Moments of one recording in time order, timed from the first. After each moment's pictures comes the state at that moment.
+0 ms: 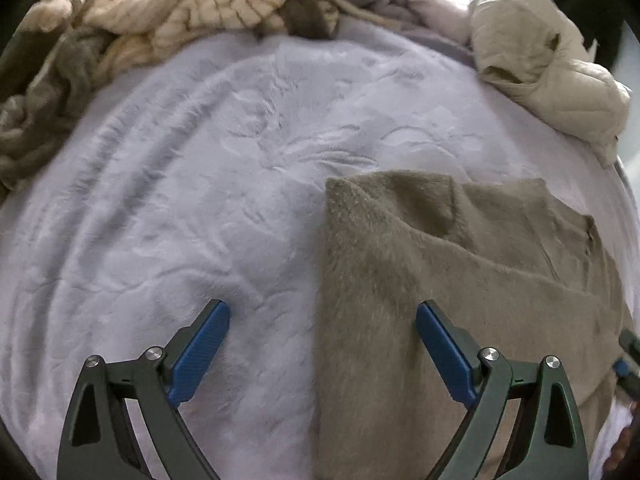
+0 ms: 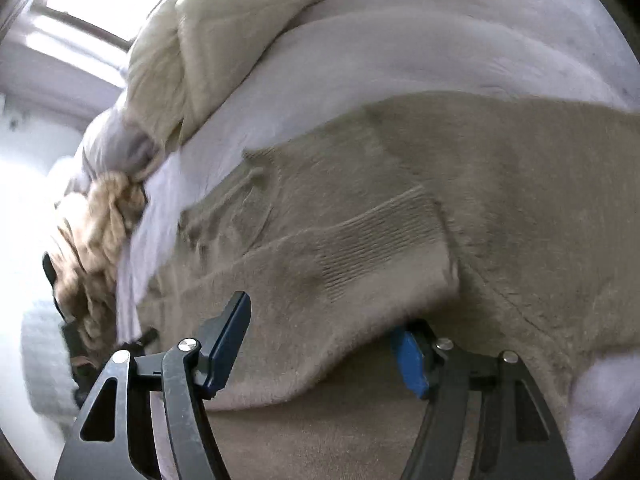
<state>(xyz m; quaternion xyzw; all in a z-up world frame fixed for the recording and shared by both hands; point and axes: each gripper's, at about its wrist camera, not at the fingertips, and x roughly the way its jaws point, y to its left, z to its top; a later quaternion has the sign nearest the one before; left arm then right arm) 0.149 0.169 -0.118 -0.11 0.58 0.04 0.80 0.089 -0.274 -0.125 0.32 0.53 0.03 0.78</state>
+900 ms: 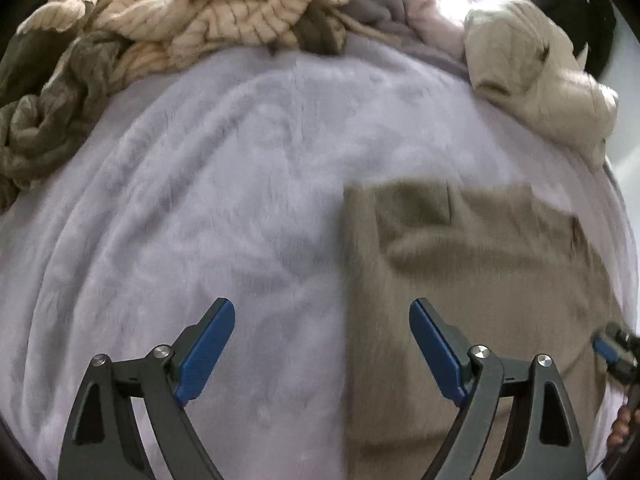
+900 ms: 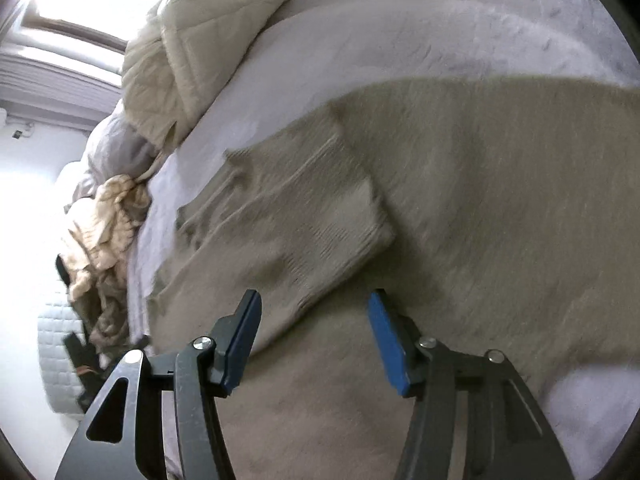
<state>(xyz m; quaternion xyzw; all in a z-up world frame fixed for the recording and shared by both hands) 0.123 0.186 -0.093 -0.10 0.58 0.02 0.81 0.074 -0.286 -0.134 0.35 0.55 0.07 0.76</state>
